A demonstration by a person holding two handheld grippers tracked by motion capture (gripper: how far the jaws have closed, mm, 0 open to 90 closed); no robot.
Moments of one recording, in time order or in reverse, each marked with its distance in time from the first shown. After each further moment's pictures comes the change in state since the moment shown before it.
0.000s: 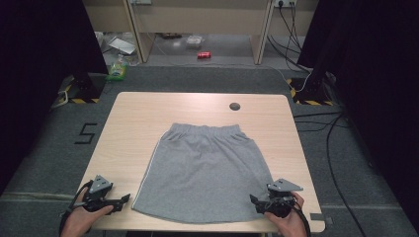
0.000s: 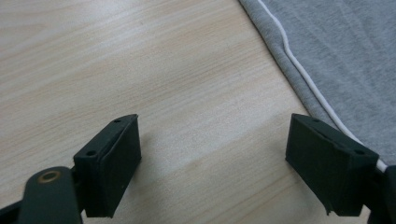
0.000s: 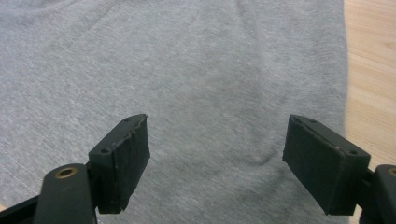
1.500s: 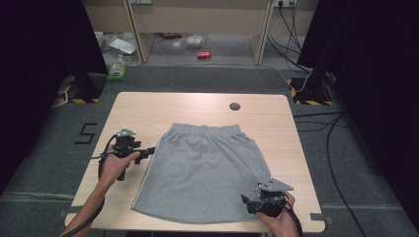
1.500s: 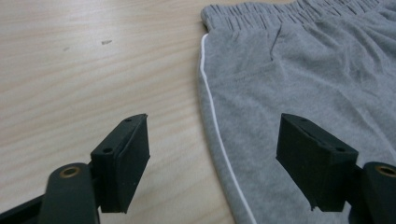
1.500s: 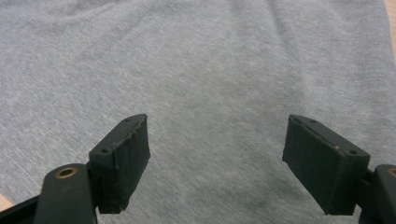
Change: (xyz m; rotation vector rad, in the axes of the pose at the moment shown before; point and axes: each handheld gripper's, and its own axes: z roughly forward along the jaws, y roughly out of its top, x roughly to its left) left arm 0.022 0.140 0.087 -0.089 -0.109 -0.136; right arm 0.020 0.009 0.009 -0.014 0.032 -0.038
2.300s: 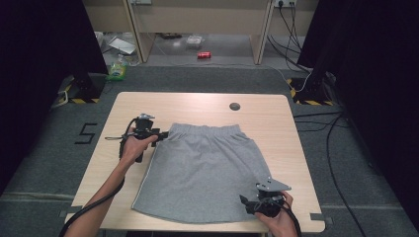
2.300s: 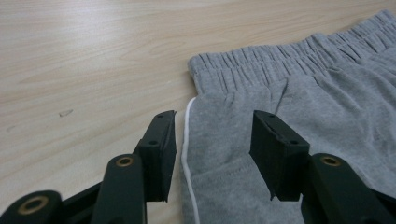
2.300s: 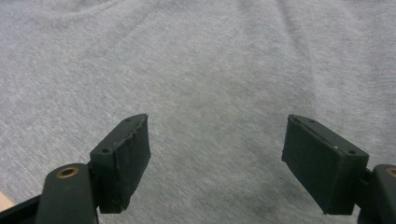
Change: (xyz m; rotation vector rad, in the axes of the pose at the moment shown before) left arm -0.012 0.050 0.058 0.033 0.012 0.009; right arm 0.002 0.000 0.004 0.007 0.010 -0.015
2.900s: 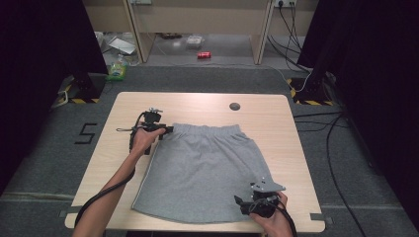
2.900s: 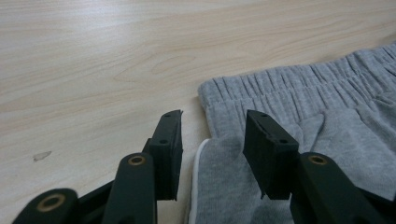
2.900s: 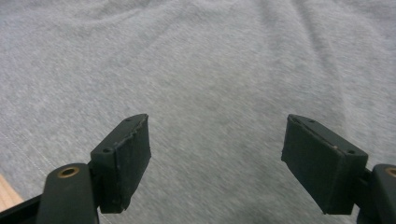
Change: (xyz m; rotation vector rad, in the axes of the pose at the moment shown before) left arm 0.001 0.022 0.040 0.054 0.035 -0.031; right arm 0.014 0.007 0.005 -0.020 0.028 -0.036
